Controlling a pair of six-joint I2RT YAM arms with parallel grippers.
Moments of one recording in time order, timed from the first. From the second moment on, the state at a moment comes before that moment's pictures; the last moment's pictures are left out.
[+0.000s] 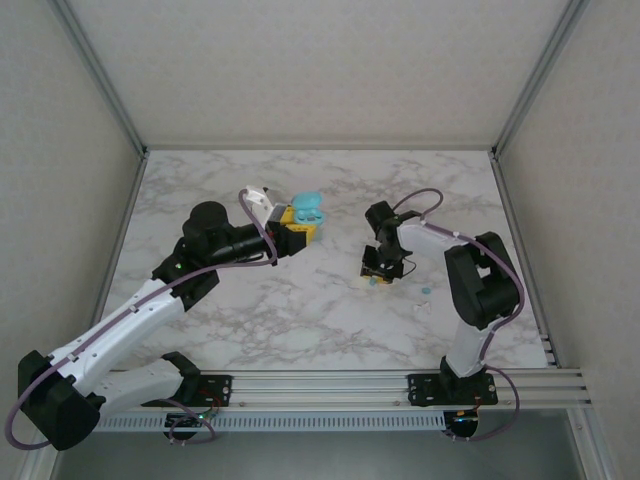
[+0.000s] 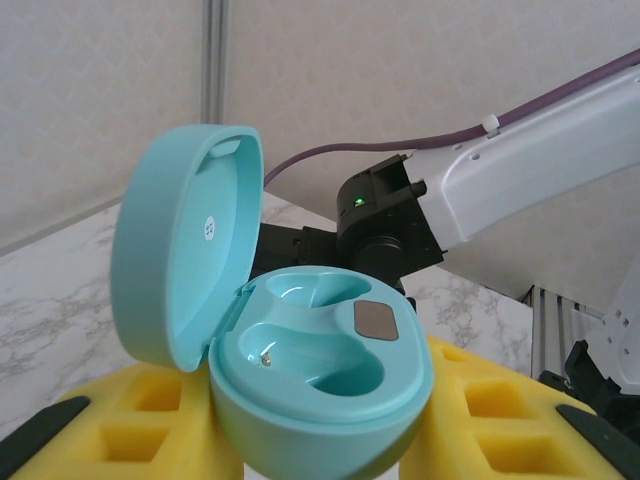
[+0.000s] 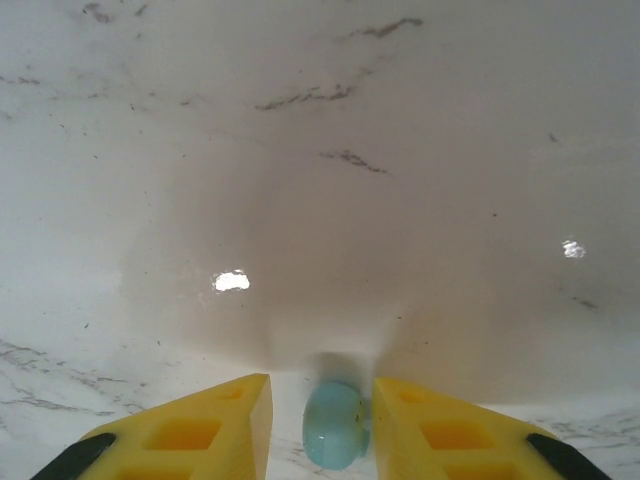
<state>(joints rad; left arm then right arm) -0.65 1.05 0.88 0.08 0.50 -0.13 0.48 1.81 1.13 -0.80 -0.17 0.64</state>
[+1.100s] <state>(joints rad) -0.65 1.02 0.86 0.07 0.43 -0.13 0.53 1.65 1.28 -0.88 -0.15 0.53</state>
